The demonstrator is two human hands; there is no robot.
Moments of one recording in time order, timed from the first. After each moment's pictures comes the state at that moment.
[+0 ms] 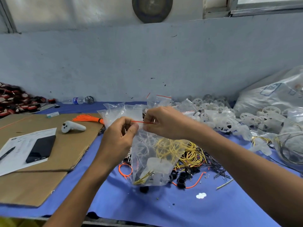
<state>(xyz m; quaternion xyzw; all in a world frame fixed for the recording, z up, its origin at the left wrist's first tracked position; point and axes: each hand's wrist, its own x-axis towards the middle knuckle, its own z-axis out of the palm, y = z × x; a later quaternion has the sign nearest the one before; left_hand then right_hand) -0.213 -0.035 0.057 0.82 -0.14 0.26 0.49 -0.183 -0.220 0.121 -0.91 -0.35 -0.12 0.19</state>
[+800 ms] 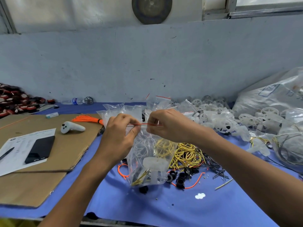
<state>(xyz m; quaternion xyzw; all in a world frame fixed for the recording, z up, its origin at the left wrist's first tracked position) -0.214 -0.037 0.071 0.89 -0.15 0.31 0.31 -0.186 -0.231 0.116 -0.92 -0.33 -0.13 0.17</state>
